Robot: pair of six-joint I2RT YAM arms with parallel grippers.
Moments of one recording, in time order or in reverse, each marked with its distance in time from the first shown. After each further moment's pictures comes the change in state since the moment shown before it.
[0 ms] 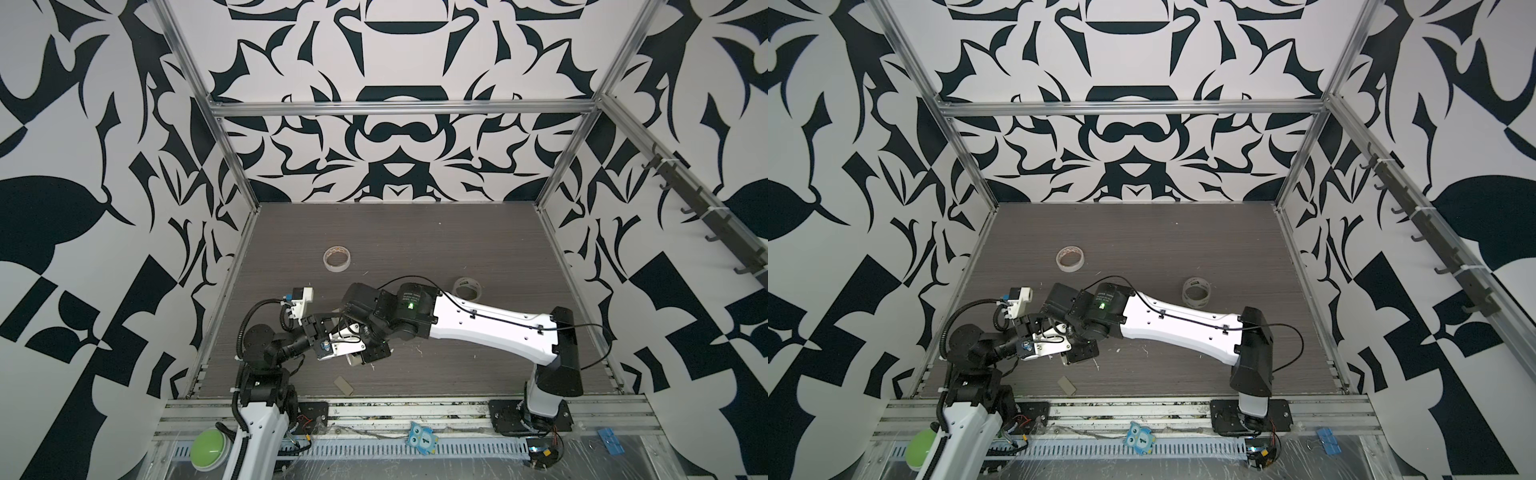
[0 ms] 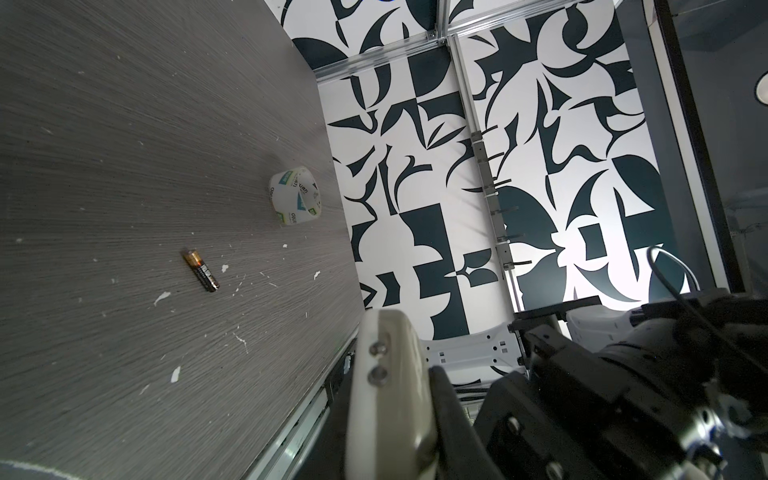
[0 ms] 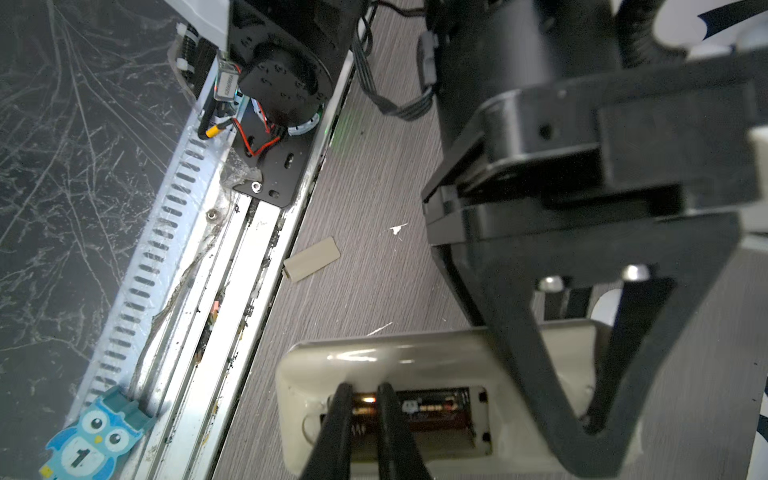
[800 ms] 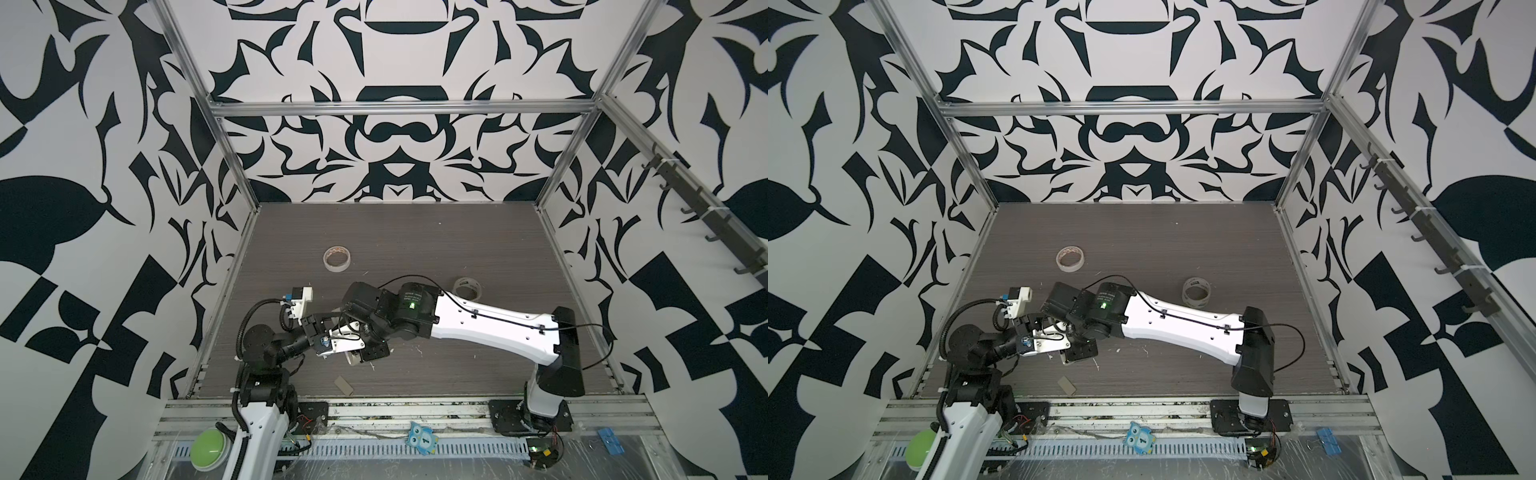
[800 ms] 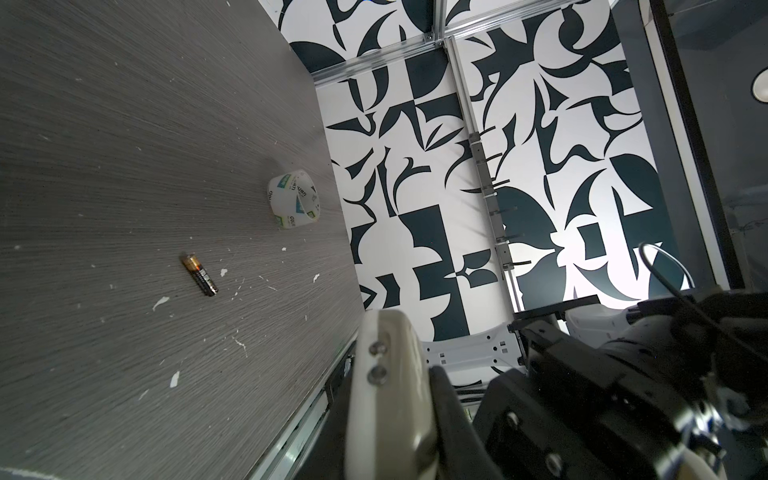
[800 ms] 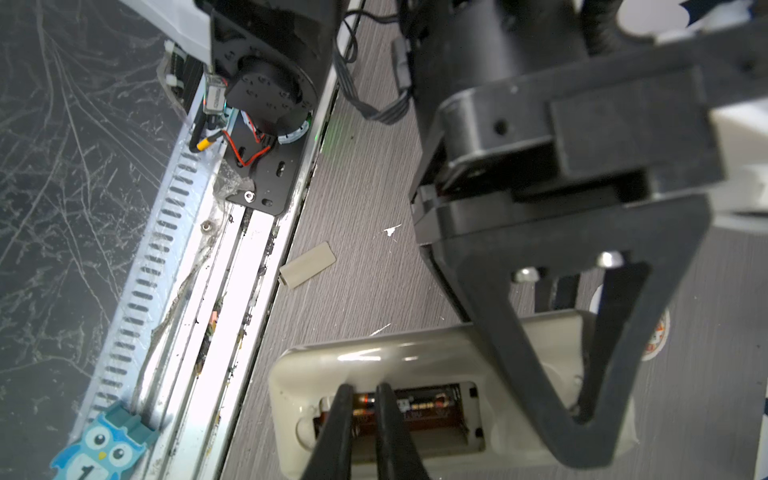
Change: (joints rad) left arm 0.000 0.001 -0.001 0.007 -0.001 0.004; right arm -0.002 -0.024 -0.027 0.042 0.006 0.058
